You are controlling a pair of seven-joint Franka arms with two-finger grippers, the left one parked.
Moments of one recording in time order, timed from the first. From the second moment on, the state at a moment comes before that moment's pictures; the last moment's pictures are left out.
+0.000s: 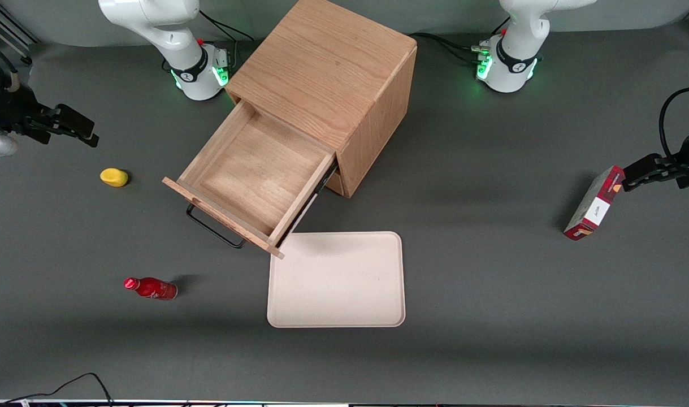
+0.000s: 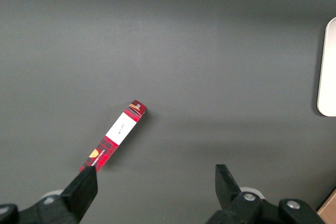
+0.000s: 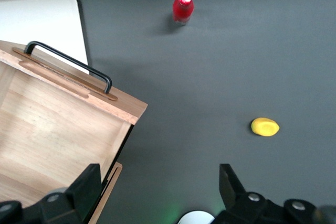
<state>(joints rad) 0.02 -0.04 0.05 -1.51 0.00 1.43 0.18</state>
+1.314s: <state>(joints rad) 0.03 0.27 0.30 -1.18 0.02 1.44 -0.11</state>
